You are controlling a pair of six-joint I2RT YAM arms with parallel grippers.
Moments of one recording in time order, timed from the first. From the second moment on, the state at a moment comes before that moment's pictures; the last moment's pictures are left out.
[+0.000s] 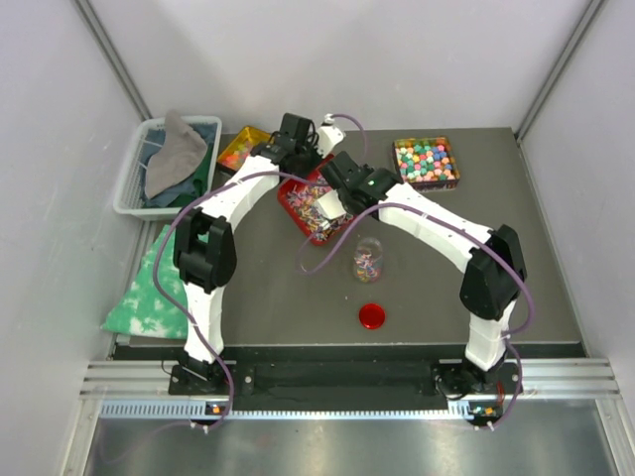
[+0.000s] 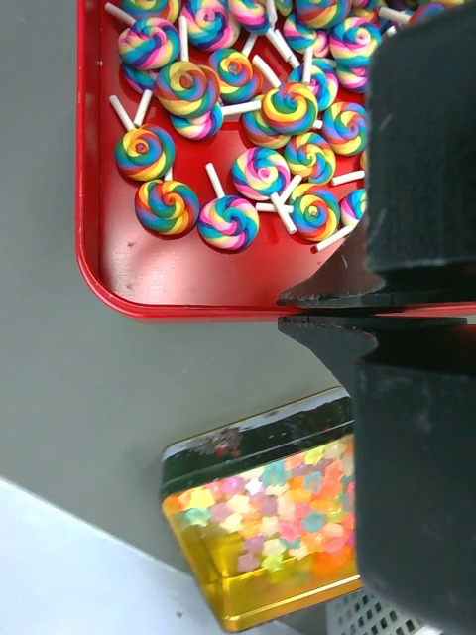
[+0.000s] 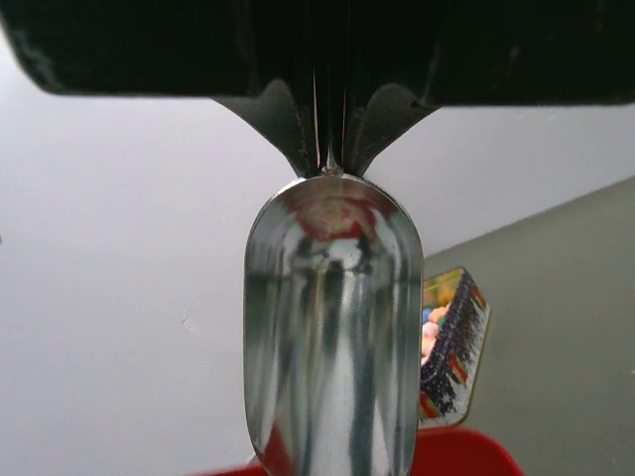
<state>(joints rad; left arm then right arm) -0.43 2.07 1.89 -0.53 0.06 0.51 0.79 1.86 1.72 -0.82 0.67 -1.50</state>
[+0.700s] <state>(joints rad) -0.43 2.07 1.74 -0.38 -0.07 0.58 0.81 1.99 1.72 -0.83 0.67 -1.59</state>
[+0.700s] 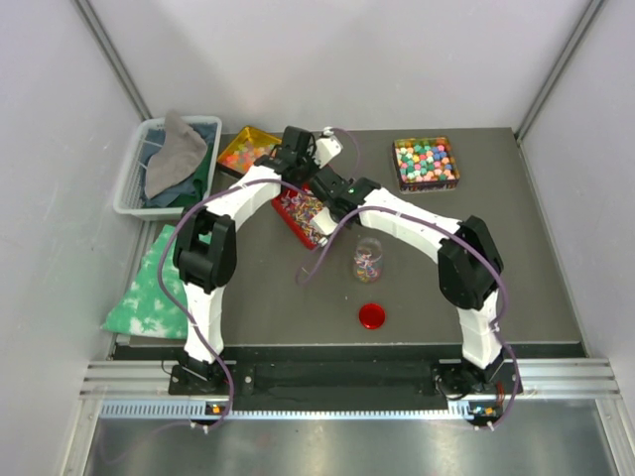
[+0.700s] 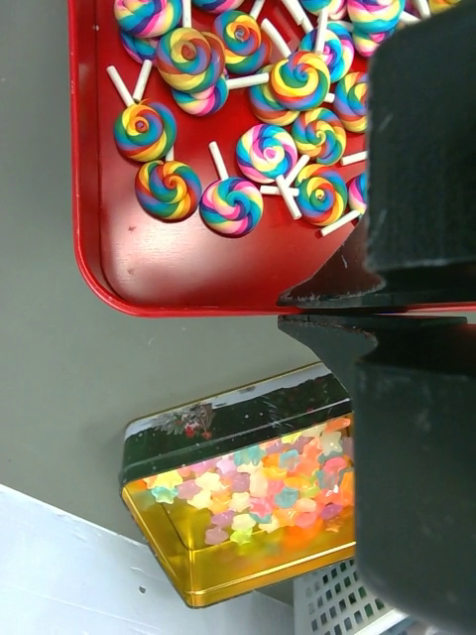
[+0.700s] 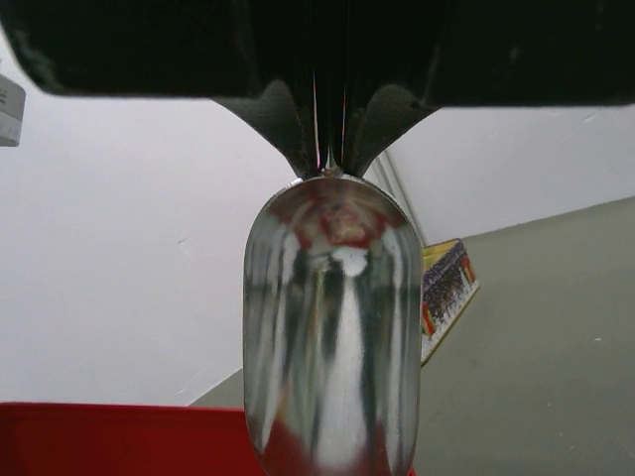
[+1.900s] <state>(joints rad) -0.45 2.01 1.67 -0.34 -0.09 0.63 0.82 2.04 1.74 -0.84 0.50 -1.49</state>
